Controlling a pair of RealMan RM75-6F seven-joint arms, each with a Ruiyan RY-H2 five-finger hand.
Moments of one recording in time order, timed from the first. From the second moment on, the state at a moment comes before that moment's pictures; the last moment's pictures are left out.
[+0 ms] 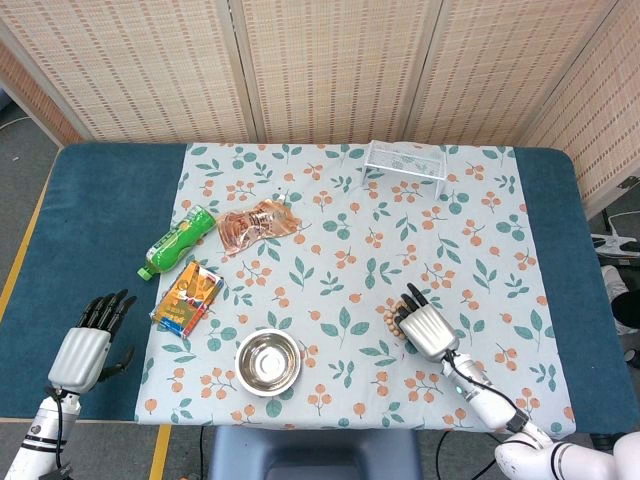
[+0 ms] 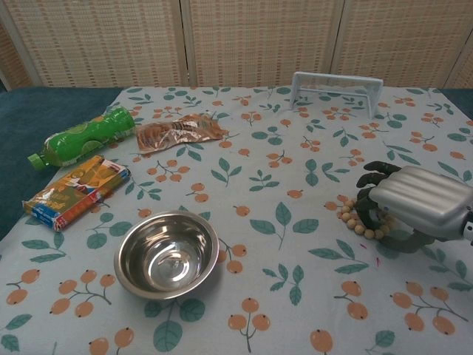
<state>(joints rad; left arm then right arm) -0.22 -1.32 -0.01 -1.42 1.55 1.39 0.02 0.49 -1.61 0.02 -1.21 -1.54 1.00 -0.44</state>
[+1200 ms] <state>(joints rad) -0.22 -1.32 -0.01 -1.43 1.56 1.40 0.02 0.50 -1.46 0.09 -1.51 -1.38 0.90 0.42</state>
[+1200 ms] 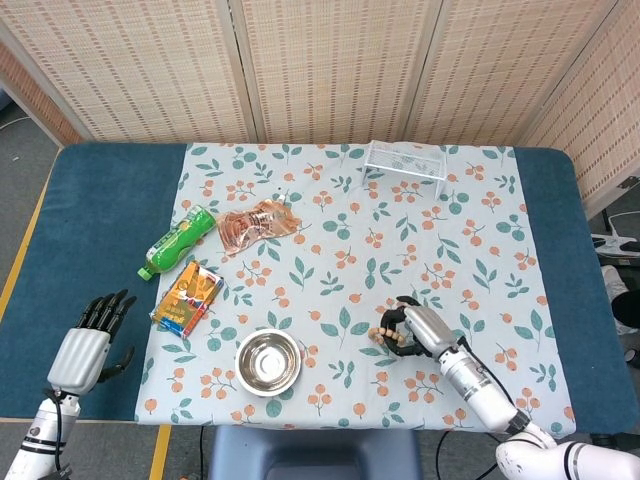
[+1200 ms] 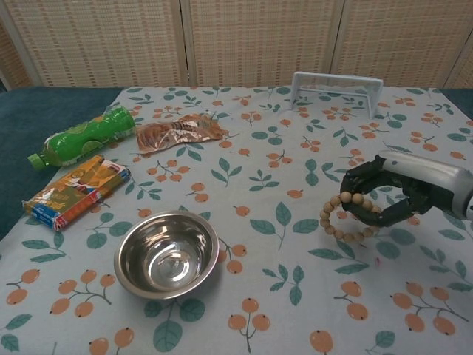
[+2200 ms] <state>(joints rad) -0.22 -1.31 0.00 -1.43 1.56 1.39 0.00 0.48 -1.41 -0.02 -1.43 -1.74 0.89 1.91</state>
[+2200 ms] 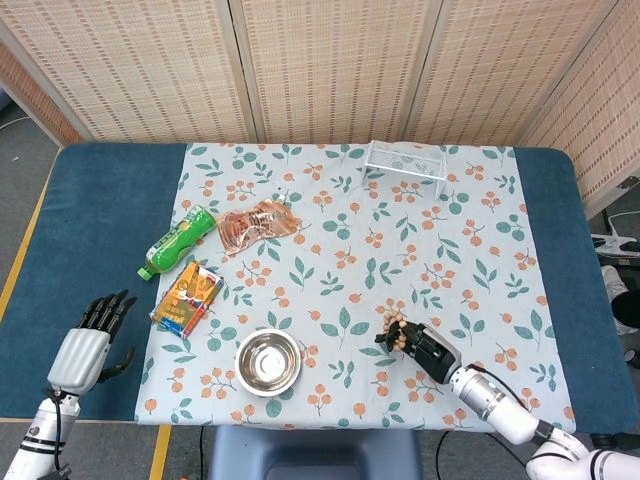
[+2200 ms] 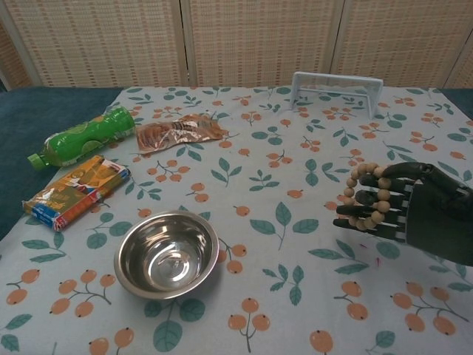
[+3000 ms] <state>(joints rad) -0.22 -1.31 0.00 -1.43 1.56 1.39 0.00 0.58 -1.45 -0.11 -1.39 -1.71 0.96 1.91</state>
